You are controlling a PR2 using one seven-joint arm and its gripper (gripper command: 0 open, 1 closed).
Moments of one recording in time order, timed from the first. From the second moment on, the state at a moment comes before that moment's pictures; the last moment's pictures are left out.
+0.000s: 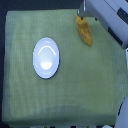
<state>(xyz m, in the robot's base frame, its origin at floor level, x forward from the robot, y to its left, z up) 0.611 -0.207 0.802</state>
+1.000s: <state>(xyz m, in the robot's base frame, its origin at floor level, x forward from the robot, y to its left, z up) 0.630 -0.189 0.739</state>
